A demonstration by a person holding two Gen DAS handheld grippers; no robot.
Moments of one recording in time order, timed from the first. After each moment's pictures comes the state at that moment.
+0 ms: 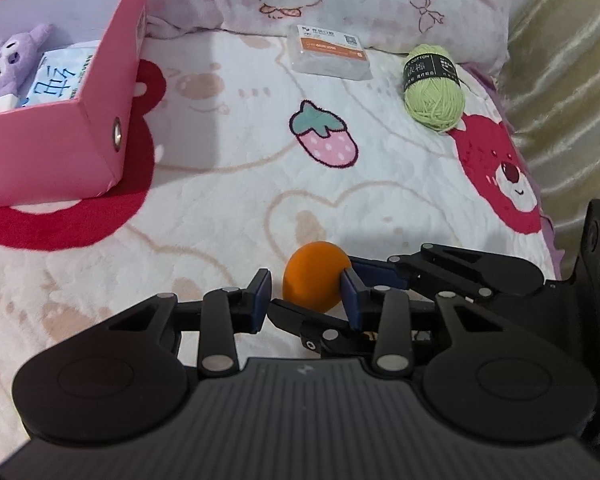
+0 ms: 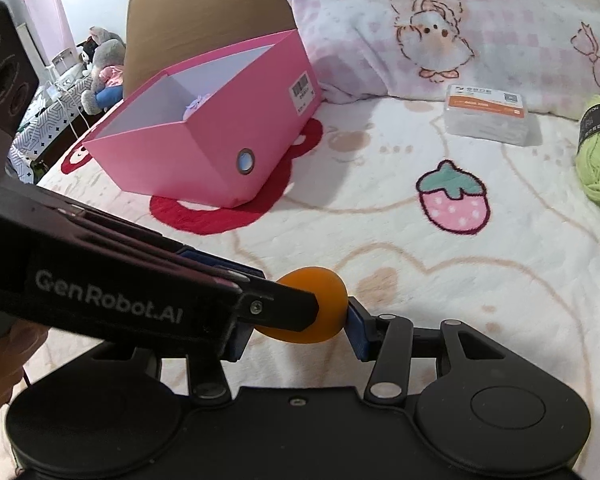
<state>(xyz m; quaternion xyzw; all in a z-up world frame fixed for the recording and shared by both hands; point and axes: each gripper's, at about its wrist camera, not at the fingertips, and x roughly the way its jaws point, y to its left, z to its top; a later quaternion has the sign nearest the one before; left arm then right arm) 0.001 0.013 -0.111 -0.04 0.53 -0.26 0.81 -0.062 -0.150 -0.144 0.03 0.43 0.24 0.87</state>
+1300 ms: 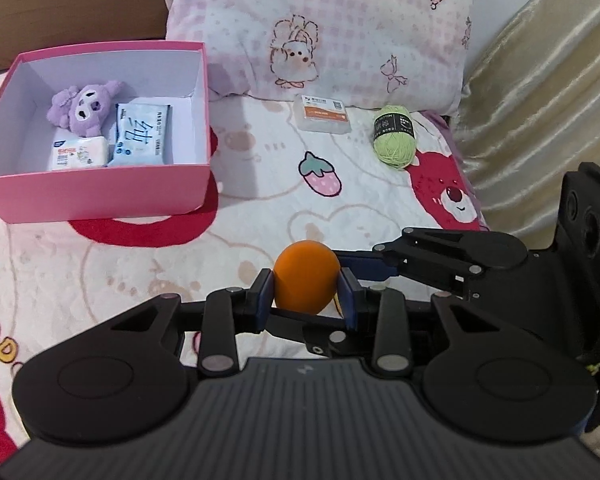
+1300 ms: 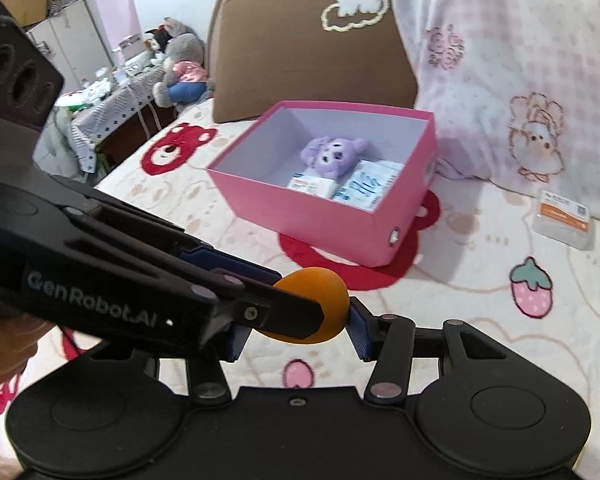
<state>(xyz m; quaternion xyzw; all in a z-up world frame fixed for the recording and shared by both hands) -0.038 0.126 0.016 -0.07 0.50 -0.29 0.81 -0.101 -0.062 -0.015 0.00 0.41 0.32 0.86</state>
